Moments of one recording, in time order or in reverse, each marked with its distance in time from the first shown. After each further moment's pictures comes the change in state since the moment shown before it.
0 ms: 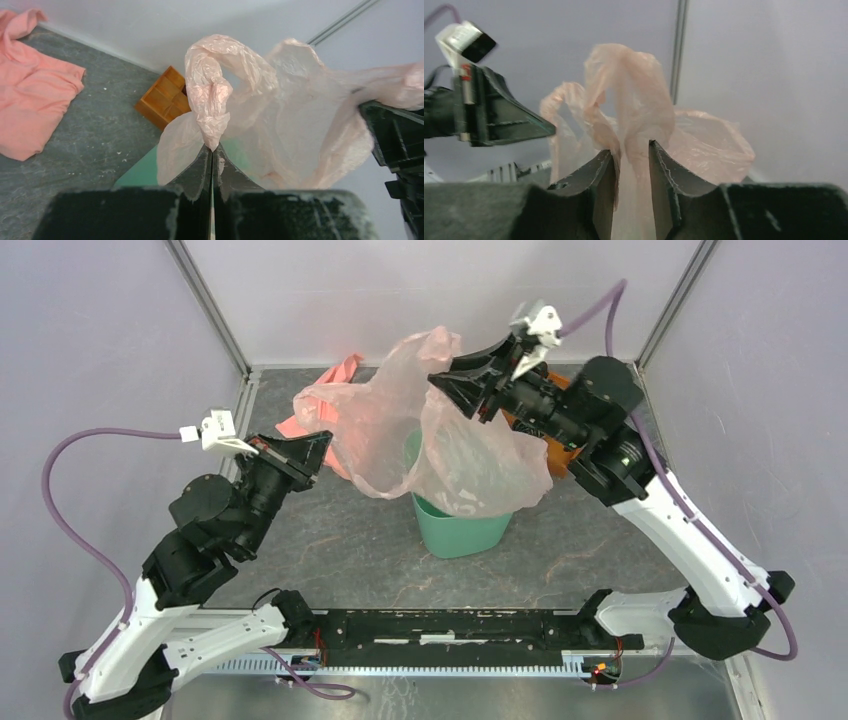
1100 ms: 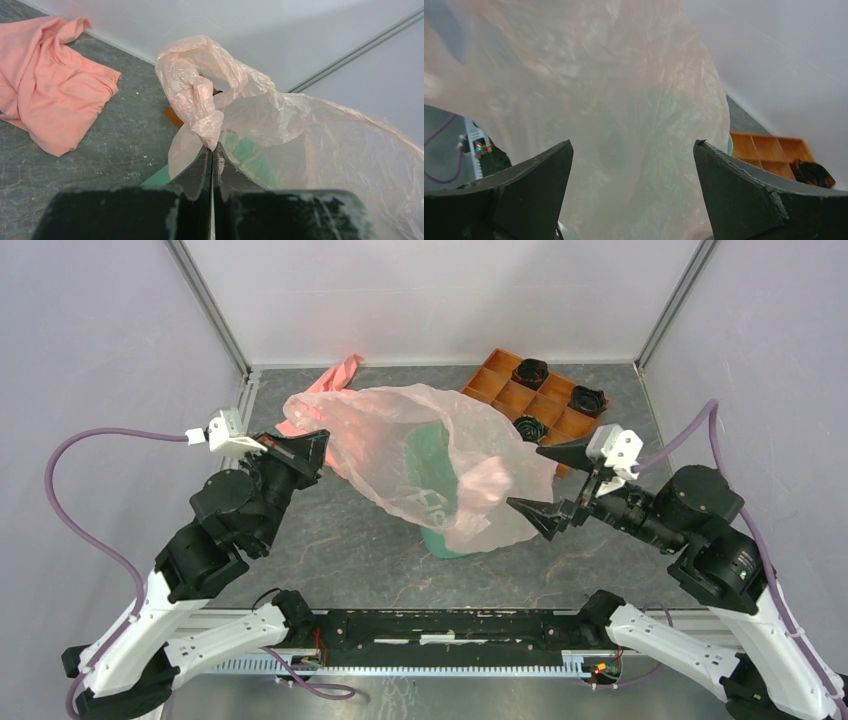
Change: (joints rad) left arm 0.000 0.026 -0.036 -0.016 -0.129 -0.001; right arm 0.000 -0.528 -0.323 -0.490 0.035 -0.159
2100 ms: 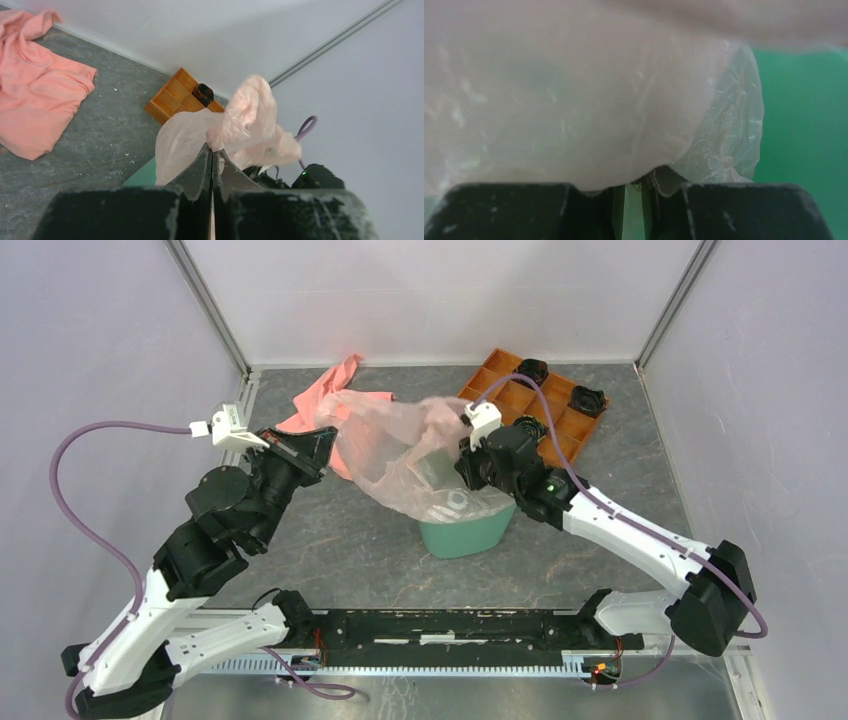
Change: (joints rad) left arm 0.000 0.015 0.032 0.015 0.076 0.000; right arm 0.000 0.575 -0.236 0.367 0.377 0.277
